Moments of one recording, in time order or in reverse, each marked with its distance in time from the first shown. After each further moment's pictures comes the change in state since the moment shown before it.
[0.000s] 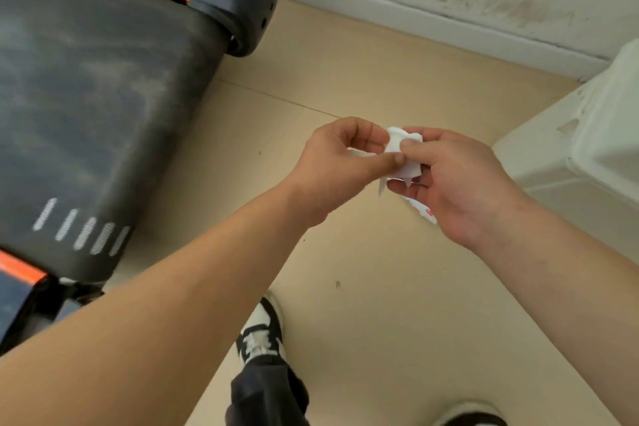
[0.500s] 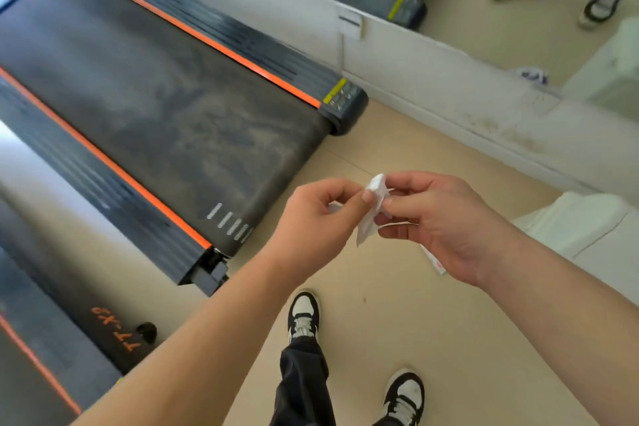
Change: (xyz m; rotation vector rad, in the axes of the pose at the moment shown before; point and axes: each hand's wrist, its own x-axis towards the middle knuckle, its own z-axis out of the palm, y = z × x) left_hand -0.249 0.213 -0.125 0.020 0.299 0.121; right_hand -0.254 -0.195 0.086 -0.264 -0.527 -0.081
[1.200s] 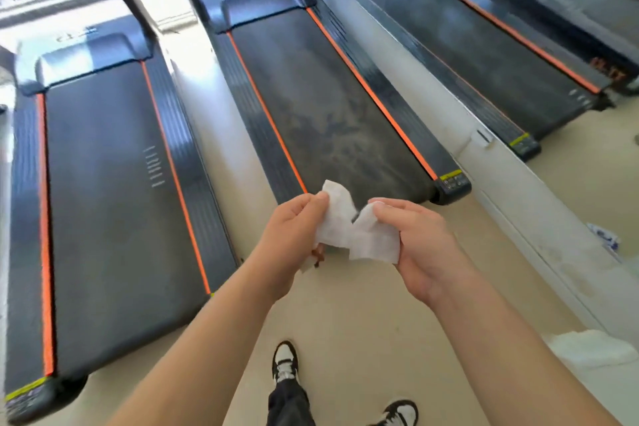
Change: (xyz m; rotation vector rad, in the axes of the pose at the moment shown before) left_hand -0.326 0.099 -0.271 -0.461 0.475 -0.200; right_hand -0.236 -0.106 0.325 -0.066 -0.135 0.020
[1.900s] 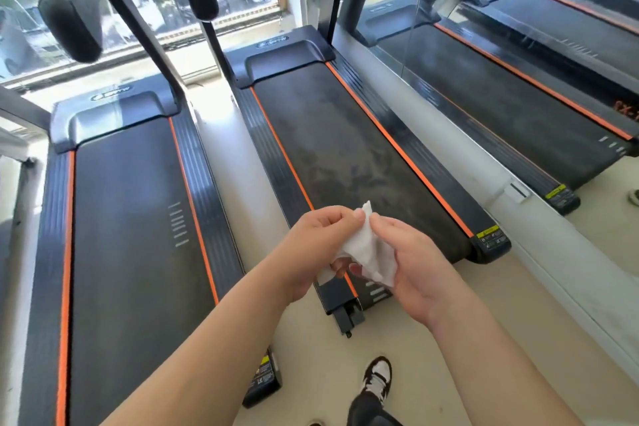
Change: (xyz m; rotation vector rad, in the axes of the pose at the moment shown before) left_hand 0.118 0.102 -0.095 0.042 -0.262 0.046; right_hand 0.093 -0.066 0.128 -0.009 -0.248 0.005
